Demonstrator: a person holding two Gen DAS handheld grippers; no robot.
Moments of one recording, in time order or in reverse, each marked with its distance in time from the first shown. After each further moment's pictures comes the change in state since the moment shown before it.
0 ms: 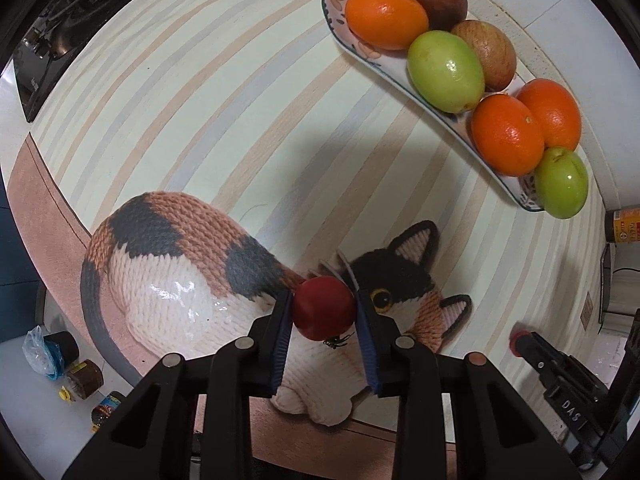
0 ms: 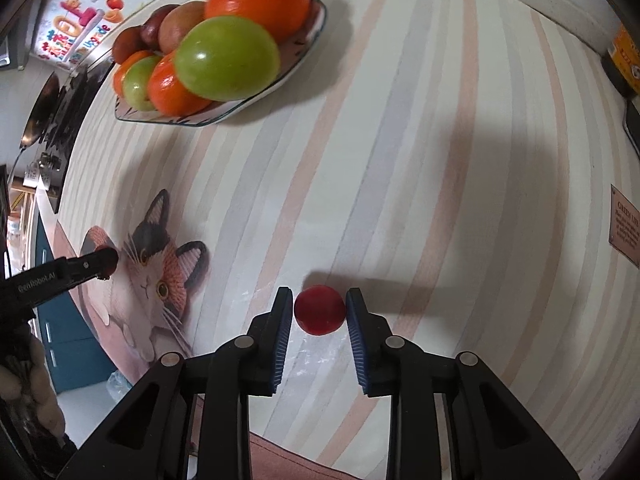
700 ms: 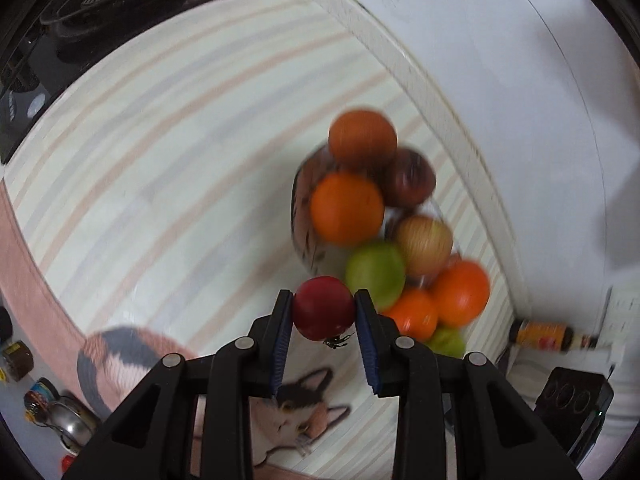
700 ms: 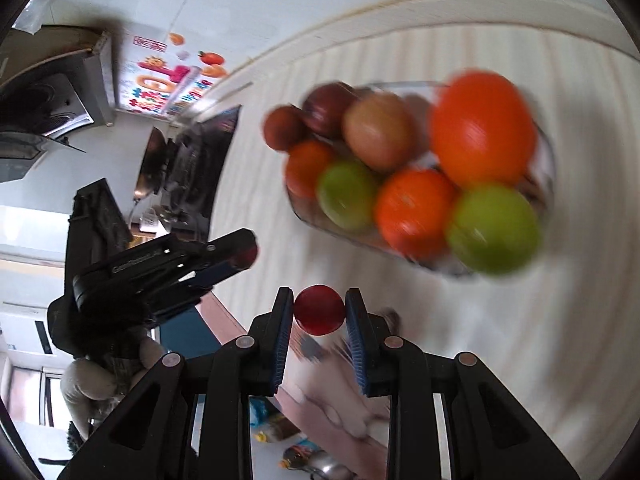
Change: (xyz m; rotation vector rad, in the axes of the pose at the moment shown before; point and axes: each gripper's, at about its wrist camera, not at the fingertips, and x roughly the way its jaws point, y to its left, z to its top) left arm -0.072 0.033 0.136 -0.214 -0.061 -0.281; right arm -0.041 0.096 0.108 0.058 -0.059 0.468
